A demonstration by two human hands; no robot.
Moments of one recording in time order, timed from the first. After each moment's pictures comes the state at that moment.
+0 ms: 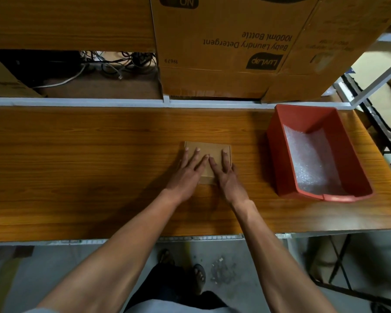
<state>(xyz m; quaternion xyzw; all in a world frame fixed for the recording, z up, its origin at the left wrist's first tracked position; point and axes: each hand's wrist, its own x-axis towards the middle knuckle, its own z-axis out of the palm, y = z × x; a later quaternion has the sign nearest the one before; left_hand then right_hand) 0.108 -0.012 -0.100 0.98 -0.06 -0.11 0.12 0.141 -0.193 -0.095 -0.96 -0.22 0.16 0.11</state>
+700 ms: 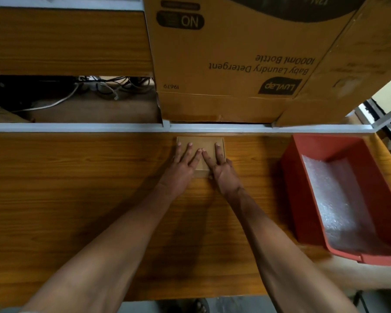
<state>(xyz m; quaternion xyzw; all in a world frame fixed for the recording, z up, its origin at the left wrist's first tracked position) 0.253 0.062 -0.134 1.00 -0.08 -0.05 -0.01 0.290 -0.125 -0.102 -0.96 -0.27 0.11 0.06</state>
